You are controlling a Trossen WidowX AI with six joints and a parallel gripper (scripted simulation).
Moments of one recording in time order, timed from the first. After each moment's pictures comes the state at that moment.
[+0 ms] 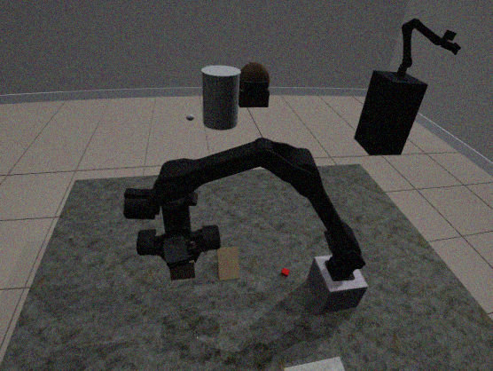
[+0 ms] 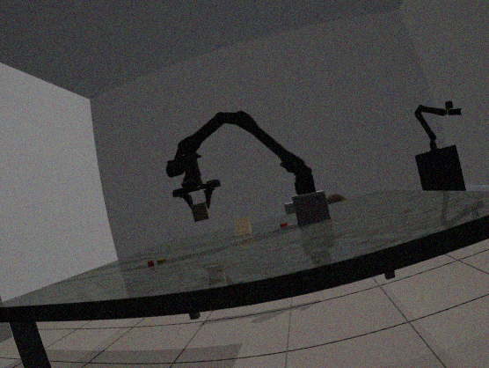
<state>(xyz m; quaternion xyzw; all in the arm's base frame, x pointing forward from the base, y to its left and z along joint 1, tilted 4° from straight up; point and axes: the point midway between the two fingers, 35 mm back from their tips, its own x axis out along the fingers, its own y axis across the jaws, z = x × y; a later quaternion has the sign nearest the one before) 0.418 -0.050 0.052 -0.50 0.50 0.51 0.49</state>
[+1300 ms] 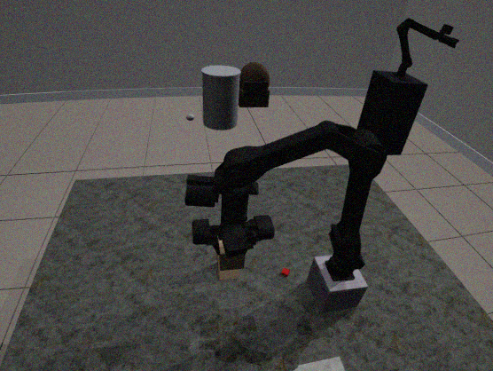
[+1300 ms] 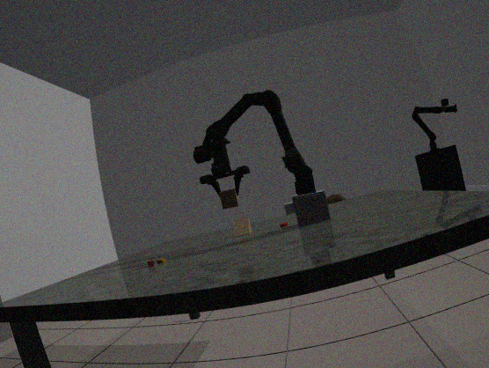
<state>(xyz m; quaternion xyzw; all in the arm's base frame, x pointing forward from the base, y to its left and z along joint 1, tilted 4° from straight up) 0.295 -0.051 0.075 -0.50 0.50 0.51 0.49</state>
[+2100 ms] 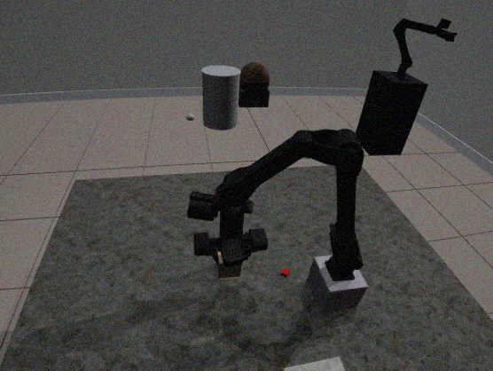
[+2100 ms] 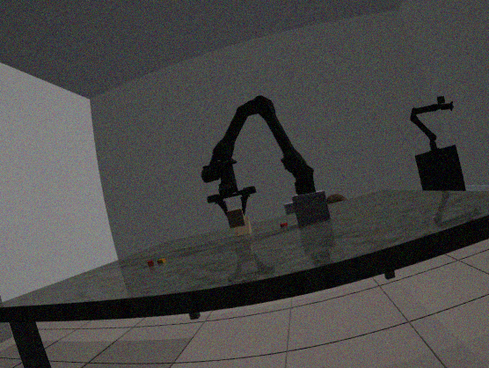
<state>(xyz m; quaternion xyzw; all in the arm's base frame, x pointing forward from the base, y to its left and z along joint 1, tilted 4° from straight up) 0.291 -0.084 -0.003 -0.50 0.50 0.51 0.49</state>
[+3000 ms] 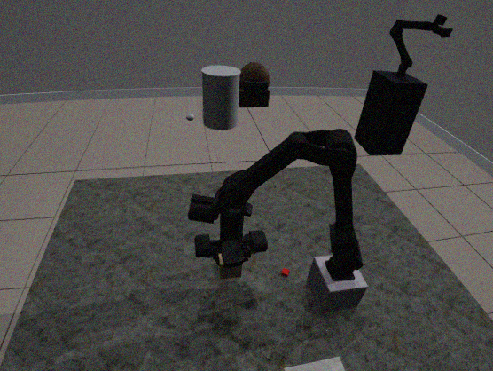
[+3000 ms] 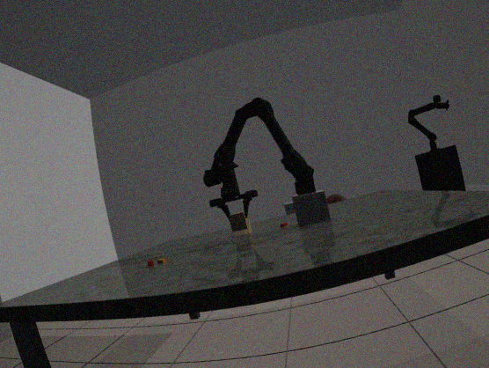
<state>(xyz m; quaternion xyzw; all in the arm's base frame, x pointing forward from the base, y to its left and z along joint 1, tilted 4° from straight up) 0.287 -0.092 -0.018 -0.49 0.50 0.51 0.49</state>
